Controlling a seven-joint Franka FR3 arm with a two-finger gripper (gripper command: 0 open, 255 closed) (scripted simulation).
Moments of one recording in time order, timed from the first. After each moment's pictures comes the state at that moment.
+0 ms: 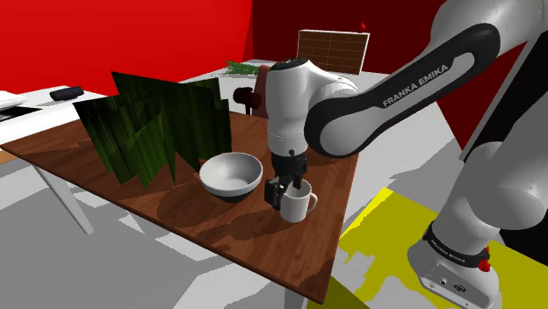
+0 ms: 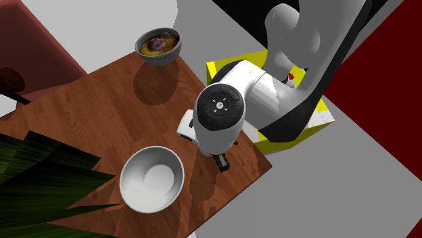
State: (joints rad) arm 0.14 -0.19 0.53 -2.41 0.06 2.20 0.50
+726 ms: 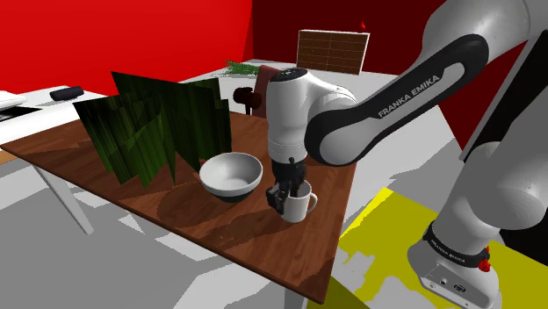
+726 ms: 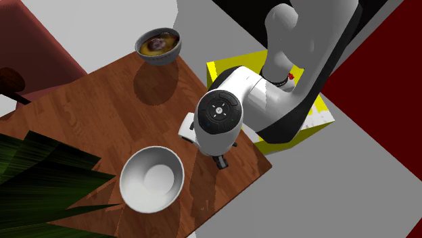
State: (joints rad) arm 0.14 -0.16 0.54 -2.44 0.04 2.25 0.52
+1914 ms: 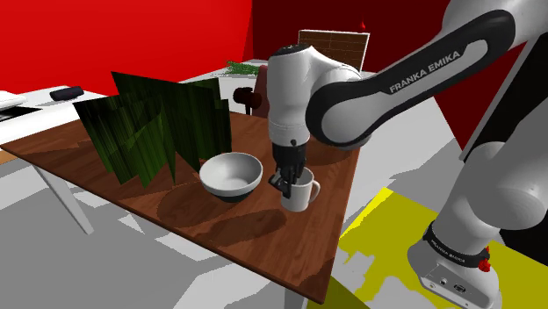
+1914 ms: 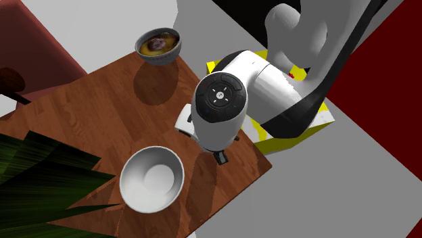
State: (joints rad) arm 0.15 -0.23 0.52 -2.39 0.08 2.13 0.48
